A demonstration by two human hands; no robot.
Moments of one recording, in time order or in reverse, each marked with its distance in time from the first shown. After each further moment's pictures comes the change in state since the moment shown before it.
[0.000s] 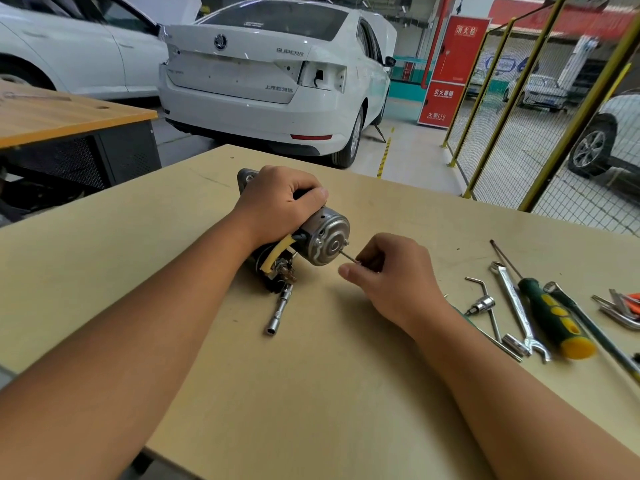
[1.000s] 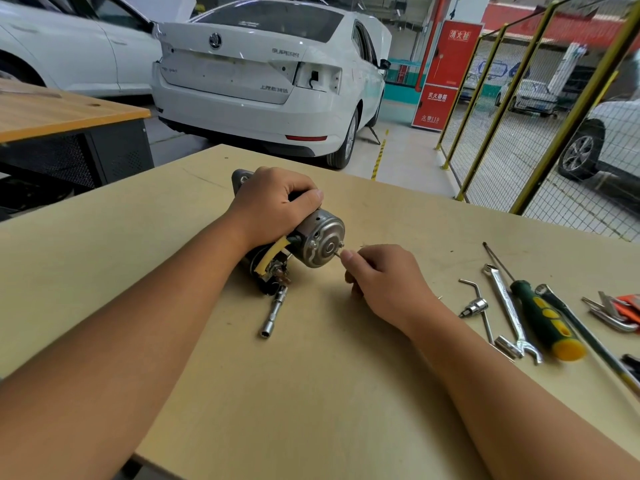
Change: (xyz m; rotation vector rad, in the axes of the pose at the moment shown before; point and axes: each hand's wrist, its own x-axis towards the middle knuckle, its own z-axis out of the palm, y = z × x) left_hand 0.002 -0.004 0.001 0.006 0.002 0.007; right_hand 0.002 -0.001 0.000 0.022 -0.131 0.070
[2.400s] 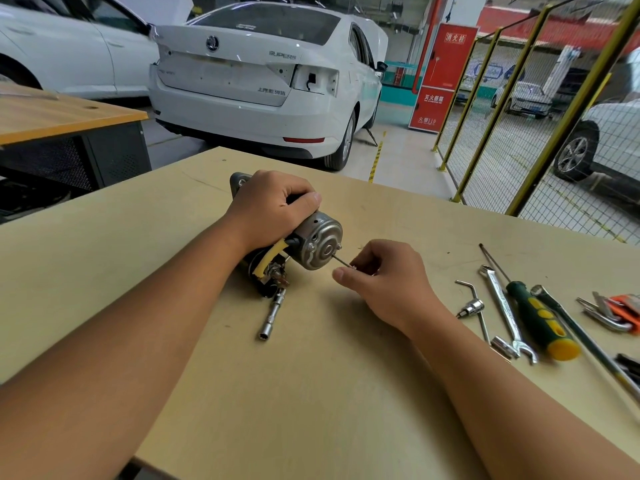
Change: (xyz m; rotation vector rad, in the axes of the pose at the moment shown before) left_hand 0.000 -0.001 0.001 0.001 -0.004 0.003; right_hand -0.003 -0.001 -0.005 0.065 0.099 -0.037
